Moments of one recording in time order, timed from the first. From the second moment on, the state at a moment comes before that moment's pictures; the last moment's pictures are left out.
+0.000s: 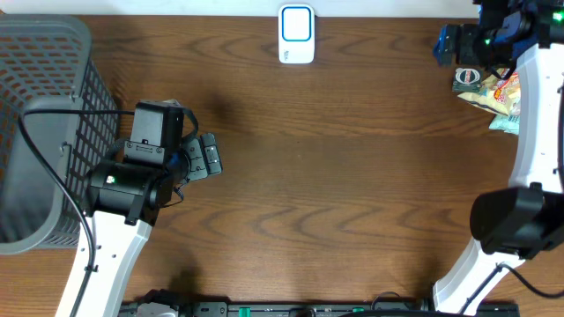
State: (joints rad) left arm -0.21 1.16 1.18 -1.05 -0.08 -0.41; right arm -0.14 1.99 2.20 -1.26 -0.17 -0.08
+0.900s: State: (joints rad) left arm -0.21 1.16 1.18 -1.05 -0.08 -0.41; right arm -0.05 1.42 1.80 -1.36 -0.23 -0.14
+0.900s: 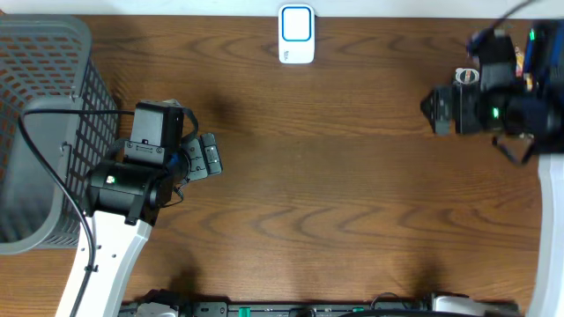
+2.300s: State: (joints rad) left arm -0.21 1.16 1.18 -1.05 -0.08 -0.41; right arm -0.05 0.80 1.43 -1.69 -0.24 -0.01
